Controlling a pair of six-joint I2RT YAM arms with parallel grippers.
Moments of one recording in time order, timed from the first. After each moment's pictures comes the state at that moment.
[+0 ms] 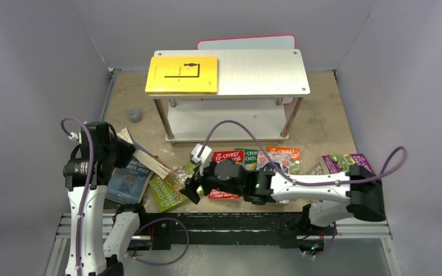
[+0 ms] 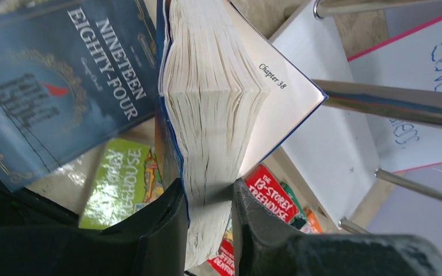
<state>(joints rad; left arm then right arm) 0.09 0.77 1.13 -1.15 -0.05 -0.95 1.32 1.33 0.90 0.12 0.15 0.31</state>
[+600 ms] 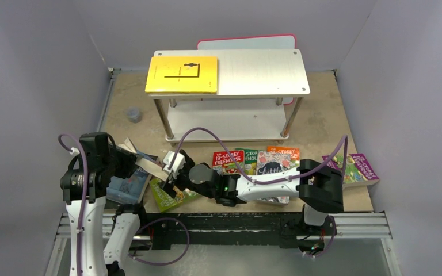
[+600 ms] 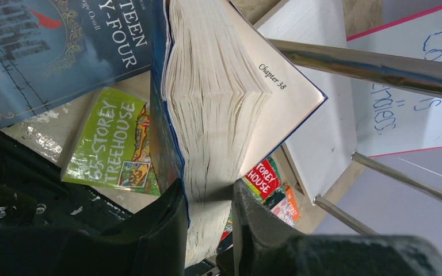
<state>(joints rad) 0.09 0.68 1.11 -1.29 0.05 -1.11 1.38 1.71 1.04 0.47 0.30 0.01</state>
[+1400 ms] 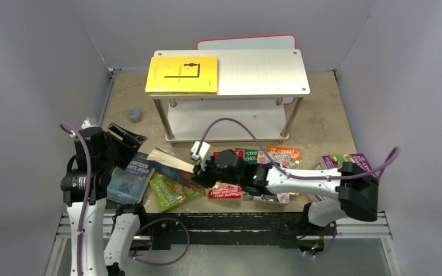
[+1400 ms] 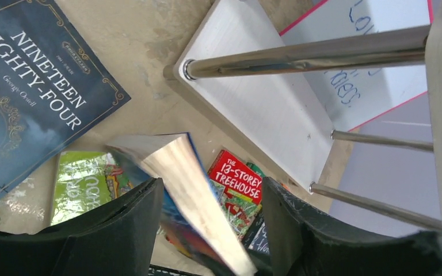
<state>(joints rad) 0.08 0.68 1.12 -1.08 0.10 -0.92 1.26 1.46 0.89 0.18 0.07 0.09</state>
